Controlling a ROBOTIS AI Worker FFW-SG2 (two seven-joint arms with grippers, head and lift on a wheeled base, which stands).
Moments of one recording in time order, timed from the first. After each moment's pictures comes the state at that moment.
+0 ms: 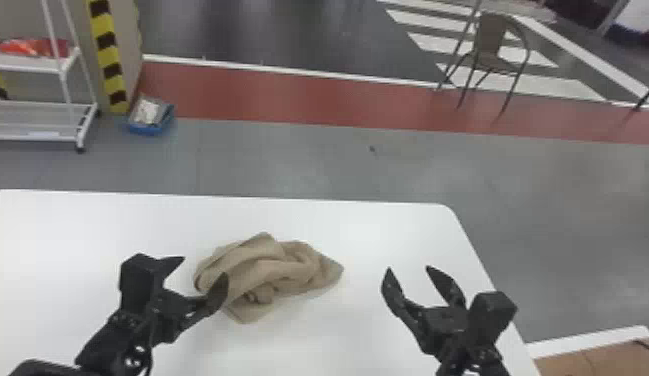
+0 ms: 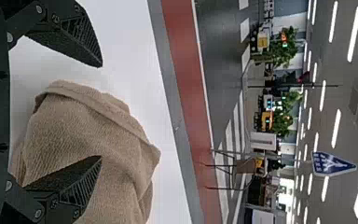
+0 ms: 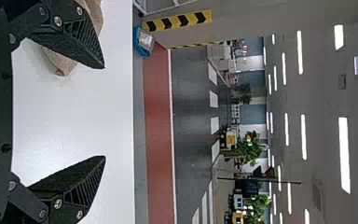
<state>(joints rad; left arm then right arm) 0.00 0.09 -0.31 -1.32 0.04 0.07 -0.19 0.38 0.00 -0.28 -1.69 -0.09 -0.05 0.31</state>
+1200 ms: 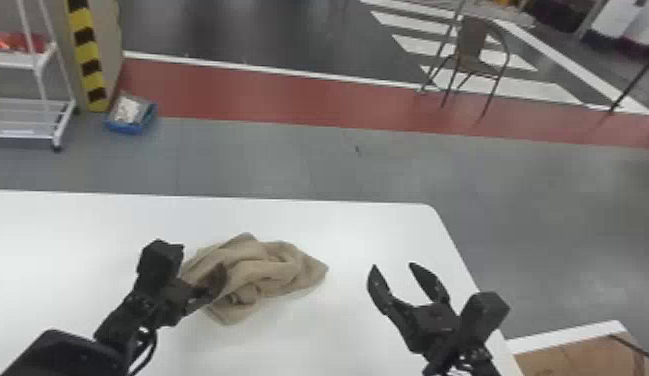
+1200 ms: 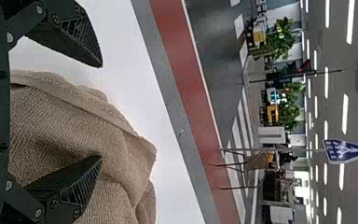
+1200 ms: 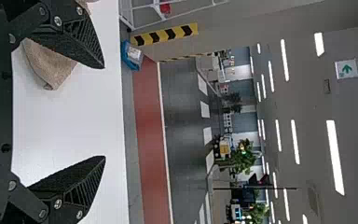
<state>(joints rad) -0.14 0.03 -0.35 -1.13 -0.08 0.03 -0.15 0.39 0.00 -0.29 -1.72 -0.17 -0.06 0.37</state>
